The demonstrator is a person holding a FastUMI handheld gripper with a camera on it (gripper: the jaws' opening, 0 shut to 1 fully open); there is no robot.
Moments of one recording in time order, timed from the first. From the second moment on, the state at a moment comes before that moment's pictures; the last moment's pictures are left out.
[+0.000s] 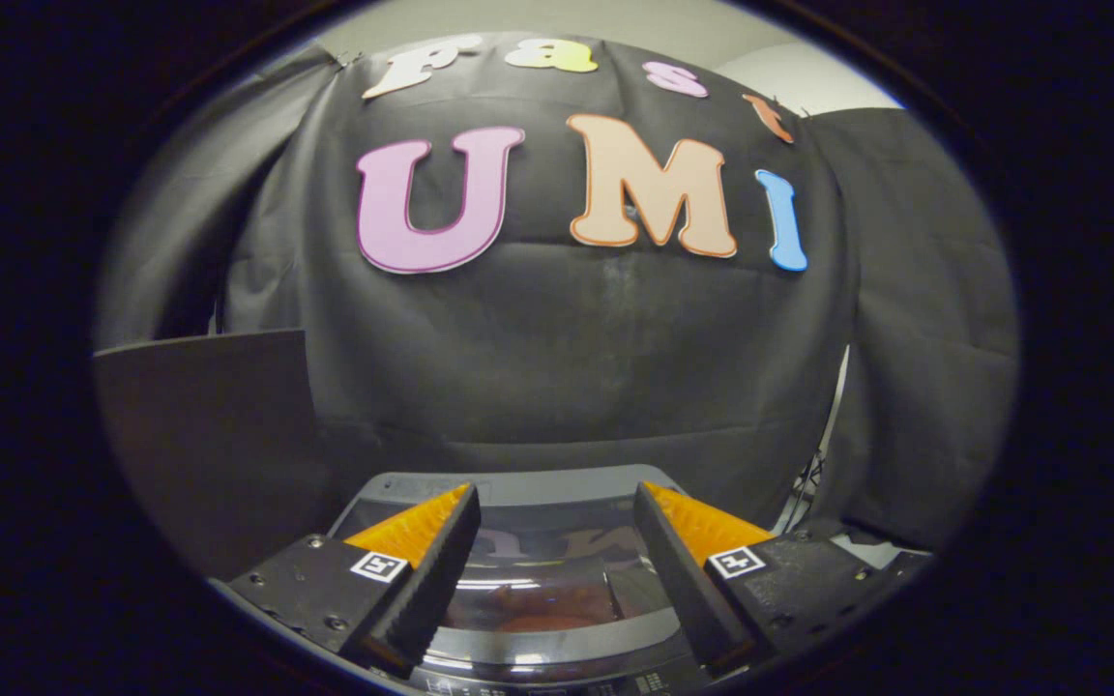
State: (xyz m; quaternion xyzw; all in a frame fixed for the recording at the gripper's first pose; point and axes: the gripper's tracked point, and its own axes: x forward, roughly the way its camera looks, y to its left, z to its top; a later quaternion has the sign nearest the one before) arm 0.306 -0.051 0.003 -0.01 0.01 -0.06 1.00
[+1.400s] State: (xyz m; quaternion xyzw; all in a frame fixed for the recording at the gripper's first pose) arm 0.069 -0.031 0.038 0.01 -0.04 0.02 1.00
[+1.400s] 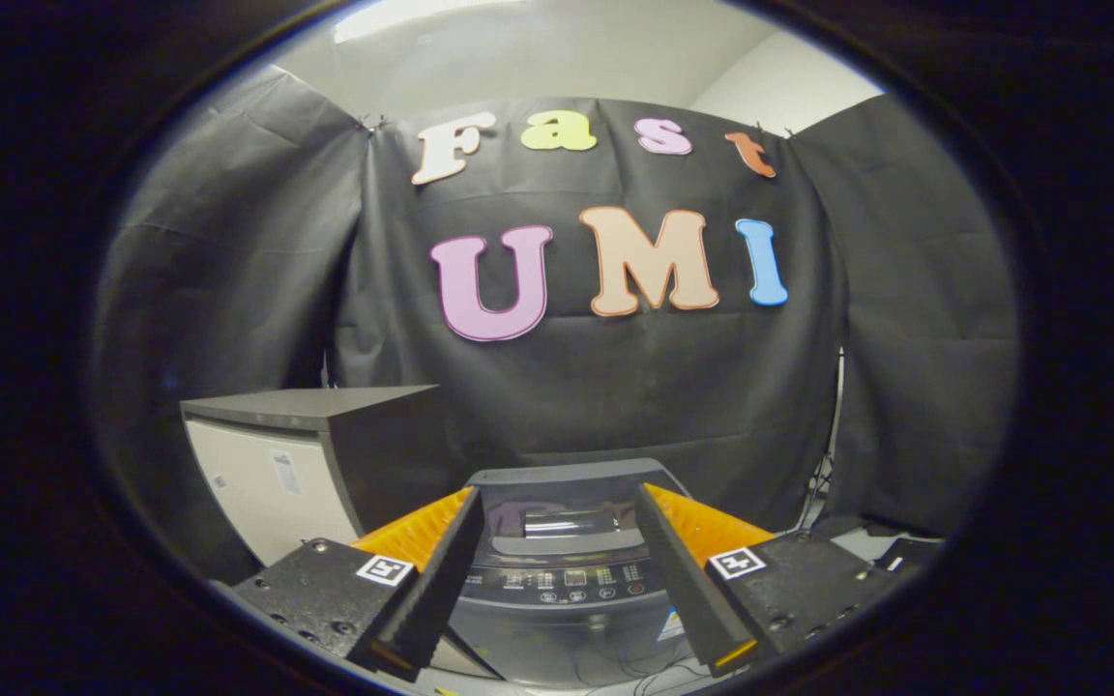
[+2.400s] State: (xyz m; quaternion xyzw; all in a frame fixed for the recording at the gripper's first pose) arm -0.001 -0.010 0.051 -0.01 -0.05 0.09 0.99
